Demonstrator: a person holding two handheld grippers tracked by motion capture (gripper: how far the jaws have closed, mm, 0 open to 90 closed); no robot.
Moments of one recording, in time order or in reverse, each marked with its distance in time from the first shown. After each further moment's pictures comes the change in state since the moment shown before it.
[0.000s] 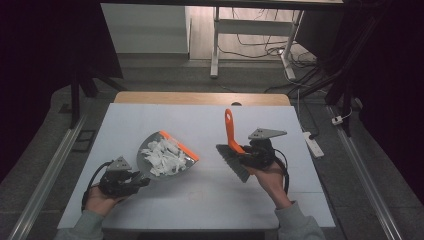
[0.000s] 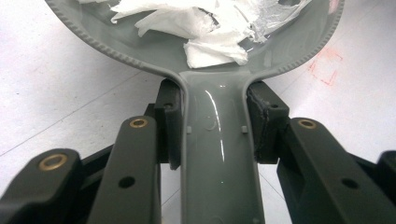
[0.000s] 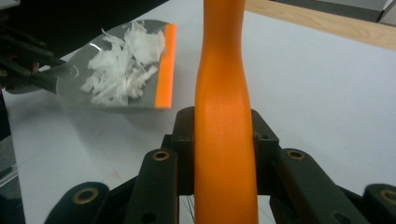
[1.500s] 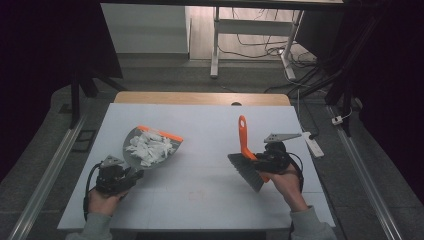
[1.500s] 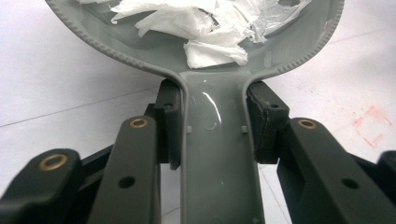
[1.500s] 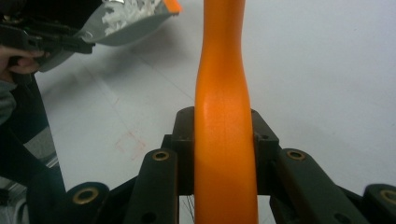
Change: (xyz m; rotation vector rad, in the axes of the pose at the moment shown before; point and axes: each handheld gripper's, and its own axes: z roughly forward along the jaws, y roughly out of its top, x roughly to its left) left arm 0.003 -0.005 -0.002 -0.090 0.186 -0.283; right arm -0.026 -0.023 -0.021 0.089 0.093 0.105
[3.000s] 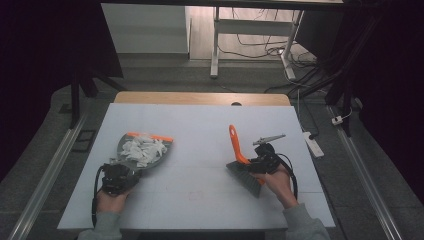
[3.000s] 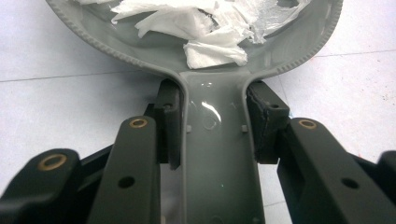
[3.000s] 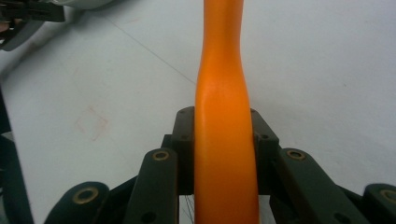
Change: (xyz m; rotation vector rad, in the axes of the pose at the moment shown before) left arm 0.002 -0.008 0.031 0.070 0.165 -0.121; right arm -0.026 -0.016 0.042 0.171 -0.032 0.092
